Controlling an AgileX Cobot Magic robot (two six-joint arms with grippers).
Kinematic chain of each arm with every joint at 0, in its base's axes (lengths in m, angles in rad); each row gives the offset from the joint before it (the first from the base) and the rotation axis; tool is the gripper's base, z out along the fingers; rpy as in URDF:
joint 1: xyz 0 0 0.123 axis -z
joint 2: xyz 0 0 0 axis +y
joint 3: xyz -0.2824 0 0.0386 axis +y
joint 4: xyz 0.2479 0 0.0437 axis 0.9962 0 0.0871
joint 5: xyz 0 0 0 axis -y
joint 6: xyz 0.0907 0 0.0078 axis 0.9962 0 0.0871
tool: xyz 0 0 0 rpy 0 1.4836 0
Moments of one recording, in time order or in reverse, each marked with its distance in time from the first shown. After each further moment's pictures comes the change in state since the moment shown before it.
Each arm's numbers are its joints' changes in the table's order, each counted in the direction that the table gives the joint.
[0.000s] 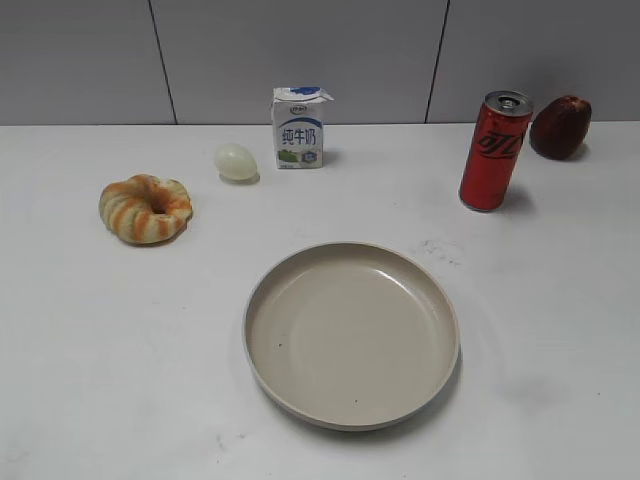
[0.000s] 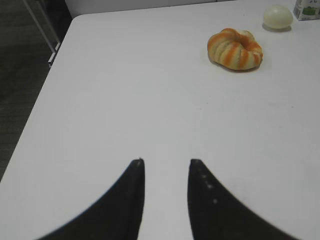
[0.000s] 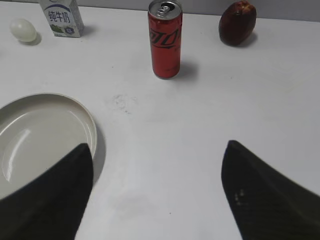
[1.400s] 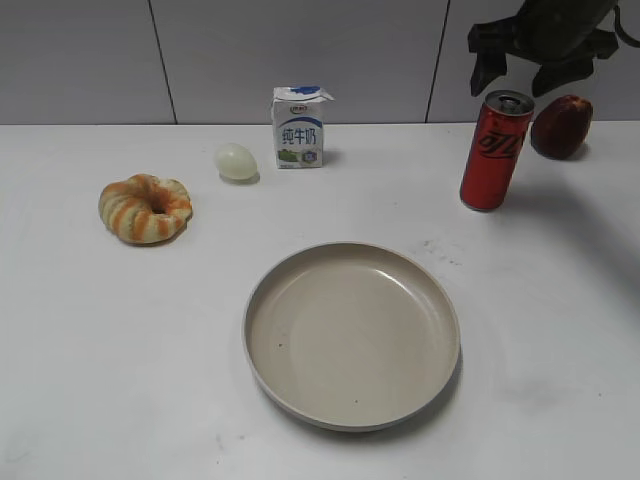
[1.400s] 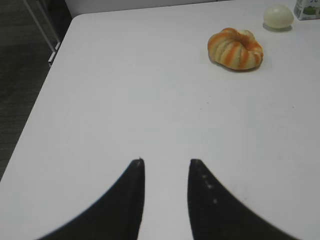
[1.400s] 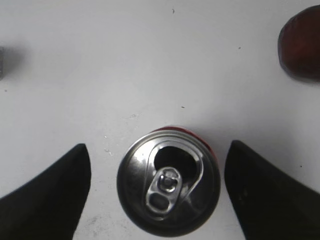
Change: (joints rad) left arm 0.000 0.000 0.000 0.000 0.000 0.000; right arm 0.000 1.467 -1.153 -0.022 -0.165 0.107
